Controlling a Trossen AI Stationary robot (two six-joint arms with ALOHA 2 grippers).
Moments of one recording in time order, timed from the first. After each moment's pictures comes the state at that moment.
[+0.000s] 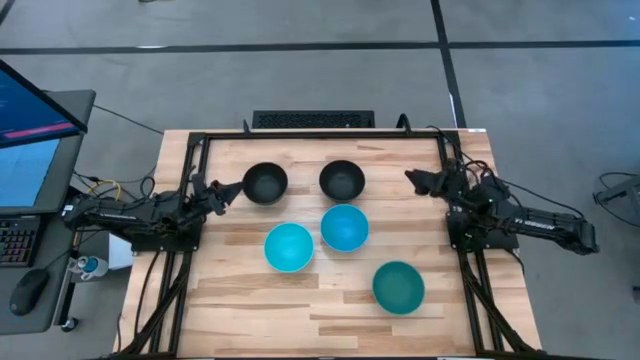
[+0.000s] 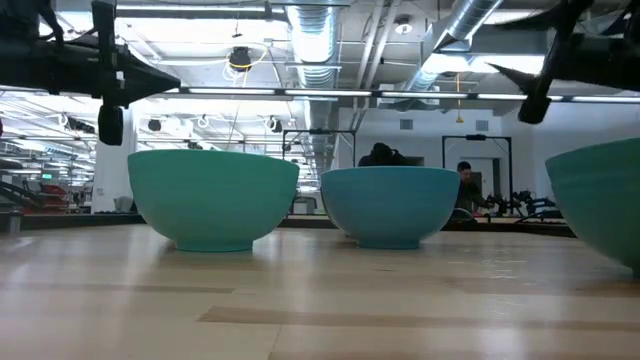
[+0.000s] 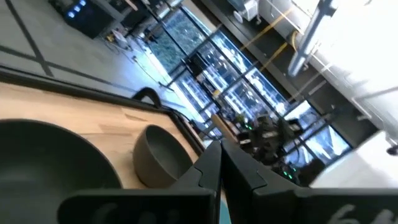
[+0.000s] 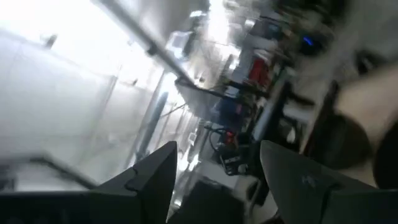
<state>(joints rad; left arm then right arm) -0.05 0.18 0.02 0.30 -0.56 -0.80 -0.29 0.21 0.04 0.48 0.00 1.26</state>
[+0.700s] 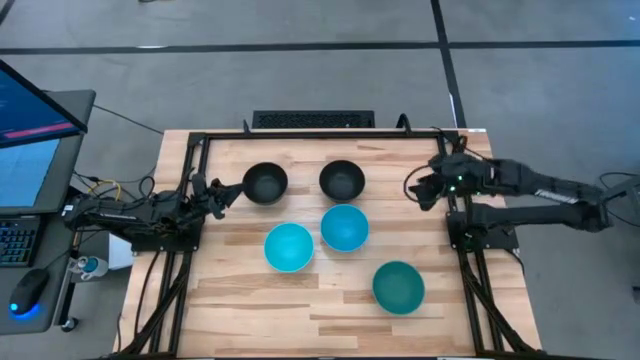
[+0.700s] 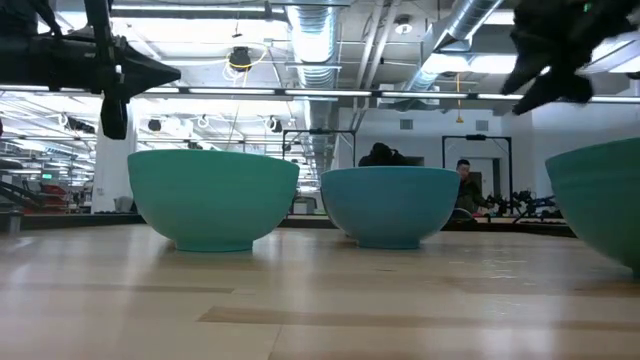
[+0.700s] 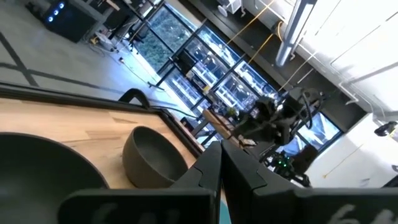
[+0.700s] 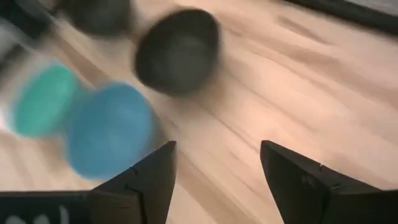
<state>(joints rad) -0.05 0.18 0.02 0.33 -0.51 -0.73 -0.21 0.70 0.82 -0.98 0.15 0.58</state>
